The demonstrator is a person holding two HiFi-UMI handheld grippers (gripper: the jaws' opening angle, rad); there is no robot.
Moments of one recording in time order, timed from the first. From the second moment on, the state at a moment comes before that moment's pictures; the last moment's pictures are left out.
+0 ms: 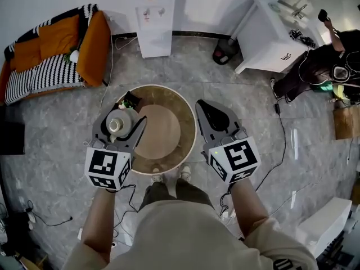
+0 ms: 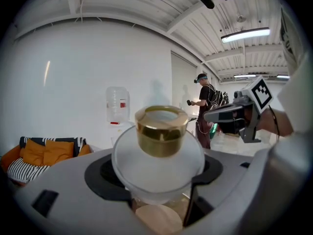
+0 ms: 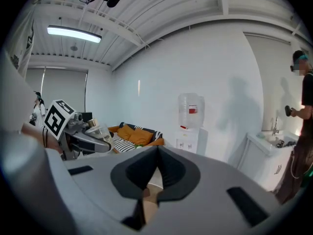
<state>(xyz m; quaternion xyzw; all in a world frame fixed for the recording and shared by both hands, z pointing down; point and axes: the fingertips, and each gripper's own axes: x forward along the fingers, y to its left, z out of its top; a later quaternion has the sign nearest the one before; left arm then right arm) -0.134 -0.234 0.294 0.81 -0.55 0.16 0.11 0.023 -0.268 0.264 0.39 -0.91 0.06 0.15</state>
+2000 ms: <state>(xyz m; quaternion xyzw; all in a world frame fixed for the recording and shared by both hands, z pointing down) -0.121 -0.378 0.855 0.81 -0.51 0.24 0.16 -0.039 -0.355 0.788 0.38 -0.87 0.18 0.26</state>
